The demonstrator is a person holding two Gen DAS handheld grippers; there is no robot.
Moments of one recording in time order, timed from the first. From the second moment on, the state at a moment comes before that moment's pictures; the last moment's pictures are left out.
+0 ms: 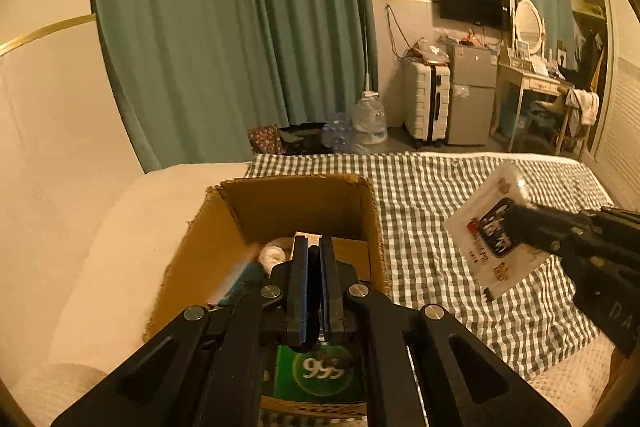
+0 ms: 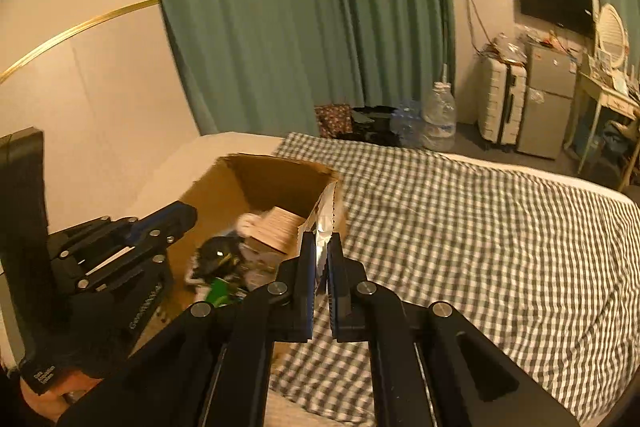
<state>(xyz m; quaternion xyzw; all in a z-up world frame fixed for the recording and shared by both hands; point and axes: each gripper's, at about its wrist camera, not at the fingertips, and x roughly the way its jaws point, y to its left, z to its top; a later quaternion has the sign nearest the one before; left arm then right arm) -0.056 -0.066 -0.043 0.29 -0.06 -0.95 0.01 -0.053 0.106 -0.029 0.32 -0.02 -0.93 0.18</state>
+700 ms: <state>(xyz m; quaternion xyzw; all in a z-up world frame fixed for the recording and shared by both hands) -0.099 -0.152 -0.080 0.37 0.00 -0.93 0.06 -0.085 0.001 -0.060 0.36 0.04 -0.90 0.23</state>
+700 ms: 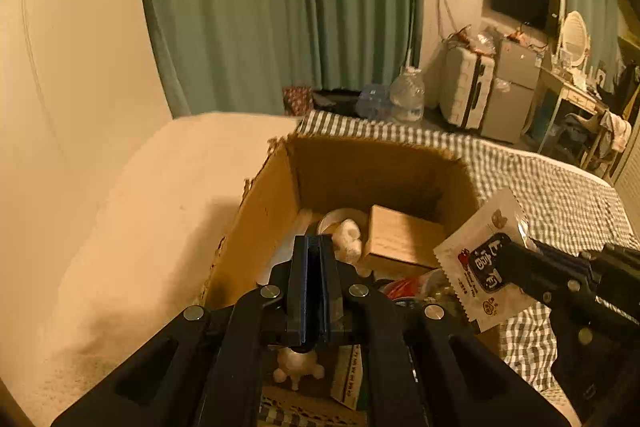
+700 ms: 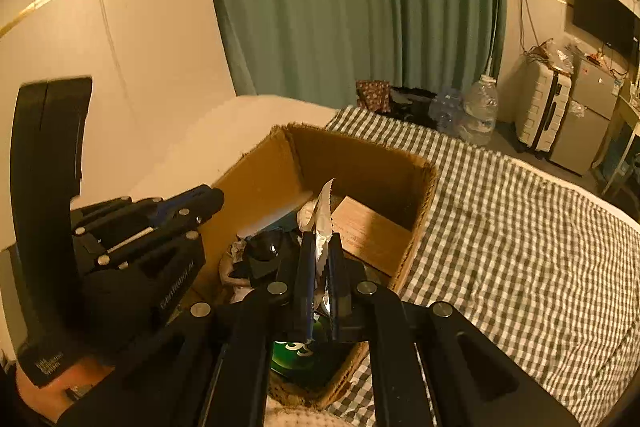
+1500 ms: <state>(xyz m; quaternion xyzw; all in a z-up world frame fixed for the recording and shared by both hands) -0.104 -0.149 -0.092 0.39 -0.01 -0.92 0.09 -0.094 0.005 -0.082 0.37 0.03 -0.90 0.22</state>
